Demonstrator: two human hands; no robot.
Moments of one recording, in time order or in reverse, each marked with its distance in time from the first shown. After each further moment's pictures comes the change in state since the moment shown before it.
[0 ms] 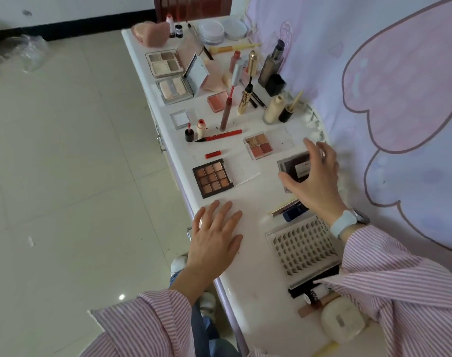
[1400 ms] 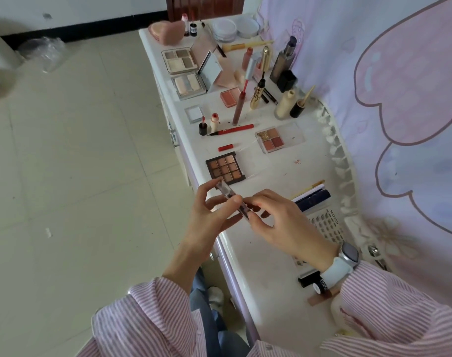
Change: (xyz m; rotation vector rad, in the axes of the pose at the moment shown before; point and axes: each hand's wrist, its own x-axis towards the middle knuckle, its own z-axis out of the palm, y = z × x) left_hand -0.001 0.009 -0.087 -1.621 0.015 -0.567; right_hand -0.084 -0.067 0.019 0.150 -0.332 -0.459
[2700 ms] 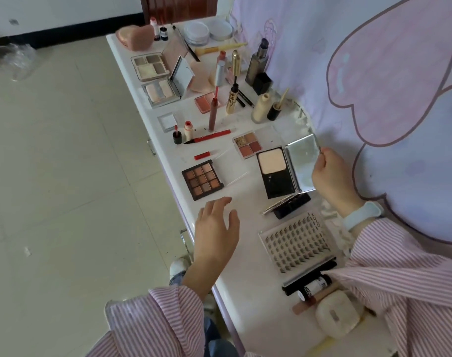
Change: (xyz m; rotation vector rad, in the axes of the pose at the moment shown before) left_hand 0.027 -0.044 0.041 0.958 0.216 0.304; right_hand 0.027 0.096 -0.085 -0.076 0.403 0.597
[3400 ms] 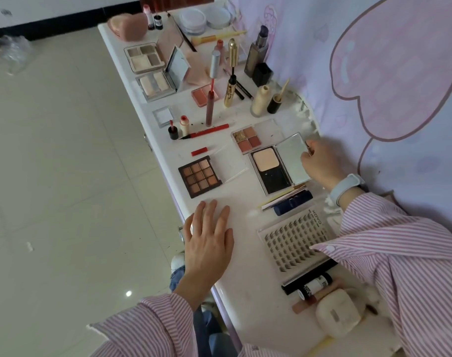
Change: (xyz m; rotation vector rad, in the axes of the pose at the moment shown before) left_hand -0.011 -0.060 0.026 0.615 0.031 0.292; right_hand 0.042 0.021 0.027 -0.035 -0.190 0.112
